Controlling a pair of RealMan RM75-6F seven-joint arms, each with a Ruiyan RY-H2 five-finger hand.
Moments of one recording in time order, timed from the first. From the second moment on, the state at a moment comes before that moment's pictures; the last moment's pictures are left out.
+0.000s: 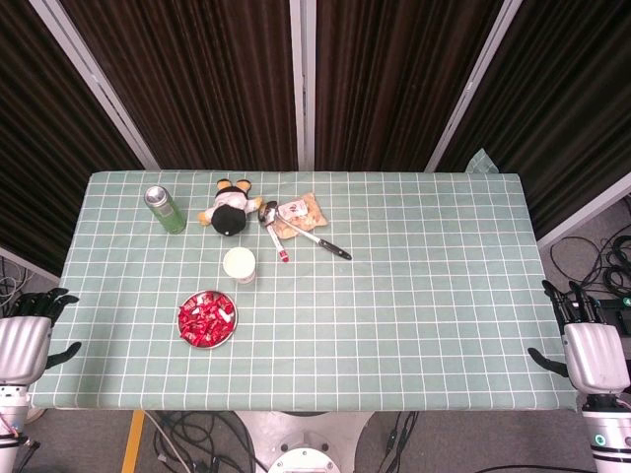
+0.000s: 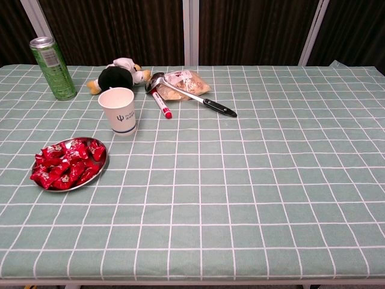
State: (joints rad) left arm -0.09 -1.18 -0.05 -1.54 1.47 1.49 0.14; right arm 0.08 -1.10 0.07 -1.64 -1.50 1.49 -0.09
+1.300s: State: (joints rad) left arm -0.50 -1.31 0.03 -1.42 1.82 1.08 -0.06; right arm 0.09 -1.06 0.09 -1.66 -1.49 1.49 -0.10
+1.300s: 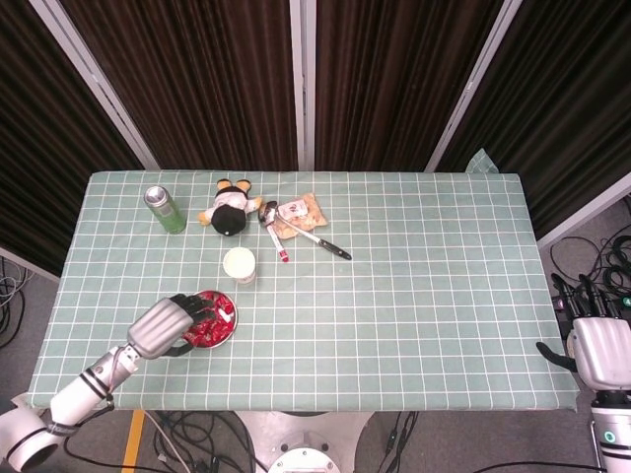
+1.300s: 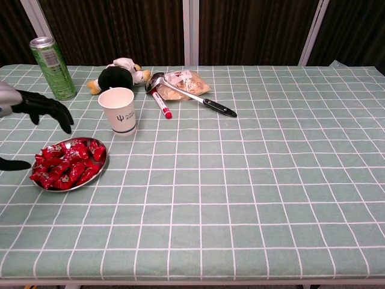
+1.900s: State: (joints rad) left arm -0.62 -1.42 0.03 -1.34 1.71 0.91 0.09; right arm 0.09 -1.05 0.09 -1.66 -1.47 1.46 -0.09
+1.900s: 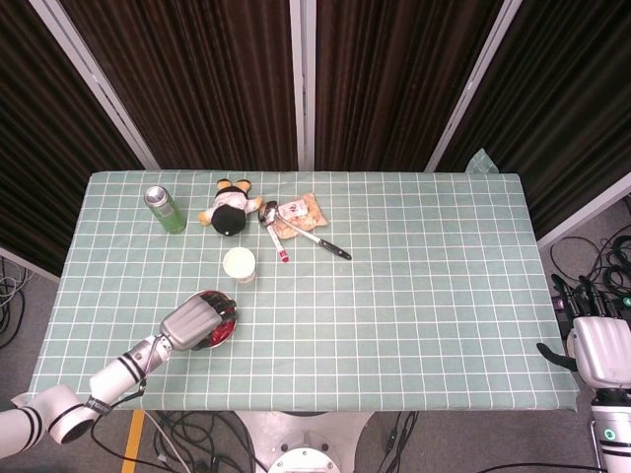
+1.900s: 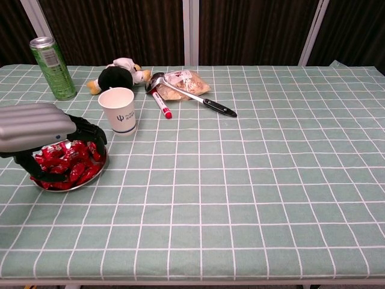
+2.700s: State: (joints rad) left arm -0.62 -1.51 0.05 -1.24 1.62 0.92 0.05; right arm 0.08 -1.04 0.08 -1.66 -1.46 1.45 -0.07
